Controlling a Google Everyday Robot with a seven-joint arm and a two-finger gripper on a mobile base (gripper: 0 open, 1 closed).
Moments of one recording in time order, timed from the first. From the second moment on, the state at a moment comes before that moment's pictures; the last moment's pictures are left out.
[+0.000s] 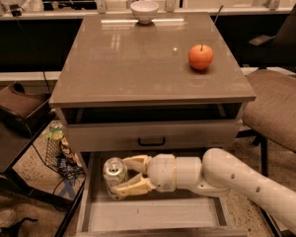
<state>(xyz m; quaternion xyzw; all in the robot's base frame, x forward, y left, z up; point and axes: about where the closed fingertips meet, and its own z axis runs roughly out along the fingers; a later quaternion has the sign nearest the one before) 0.428 0.064 0.690 -0.48 0.58 0.45 0.47</state>
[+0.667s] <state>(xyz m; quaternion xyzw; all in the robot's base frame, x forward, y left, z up) 0.424 0.075 0.629 -0.47 0.57 0.48 0.47</state>
